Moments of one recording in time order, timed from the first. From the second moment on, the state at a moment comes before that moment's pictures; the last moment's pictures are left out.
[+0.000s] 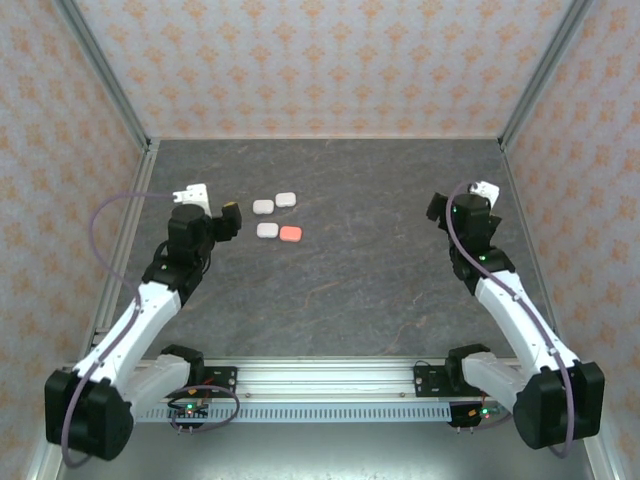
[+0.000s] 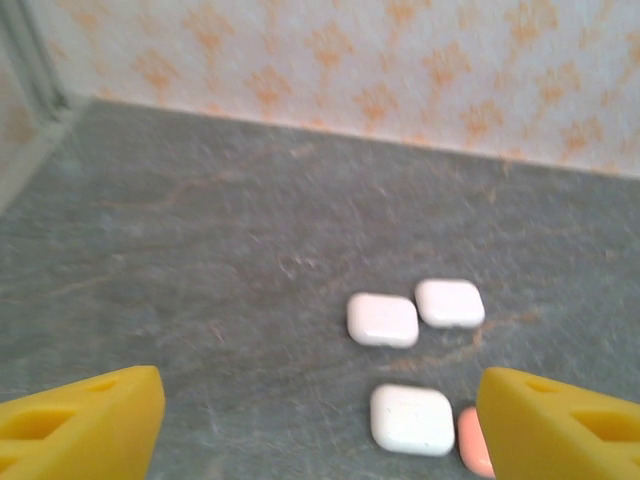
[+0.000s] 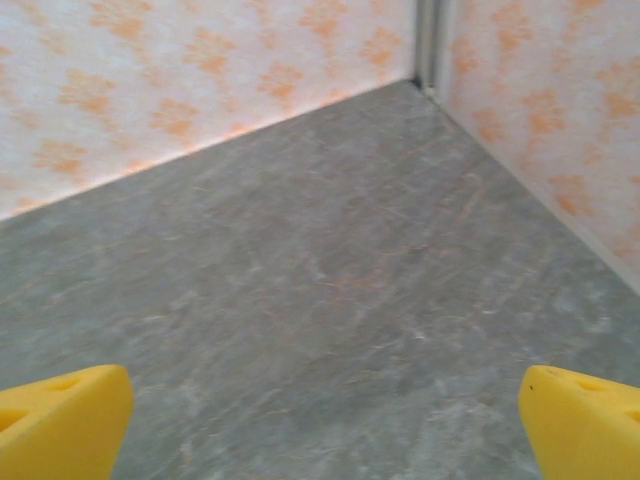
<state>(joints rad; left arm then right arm) -0.18 0.93 0.65 -0.10 -0.25 -0.25 0.17 1.02 0.72 -0.19 0.44 0.36</state>
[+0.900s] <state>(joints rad) -0.18 0.82 0.54 0.13 -0.29 -0.15 0.04 1.52 0.40 0.69 0.37 0.17</state>
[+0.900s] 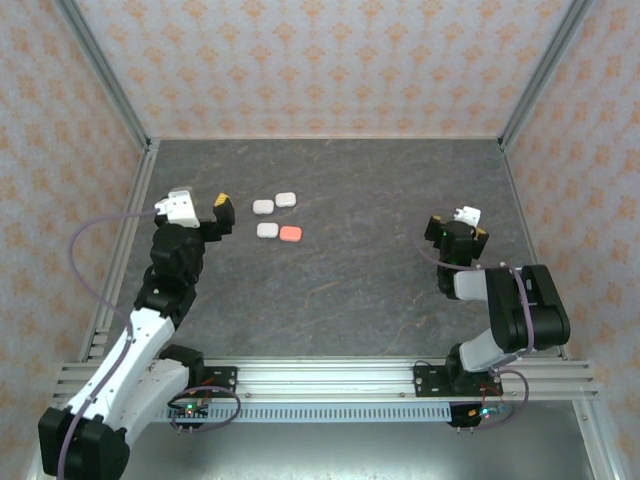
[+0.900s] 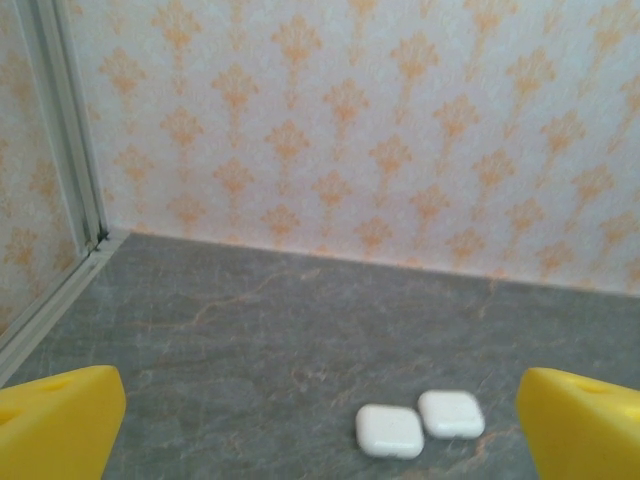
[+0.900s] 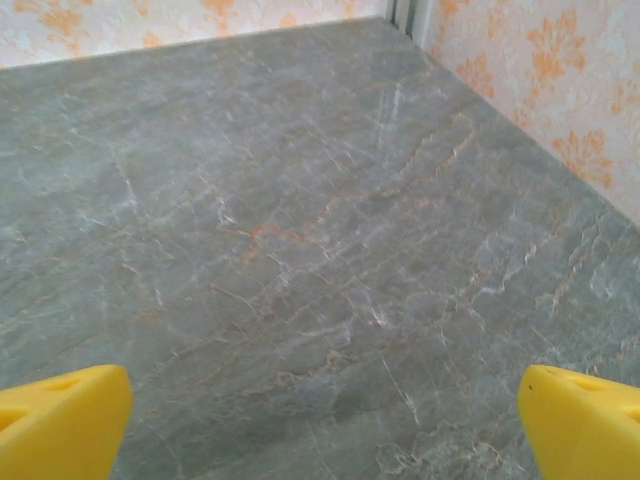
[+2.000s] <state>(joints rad) -0.02 1.48 0.32 0.73 -0.19 -0.05 0.04 1.52 0.40 0.69 0.29 0.17</state>
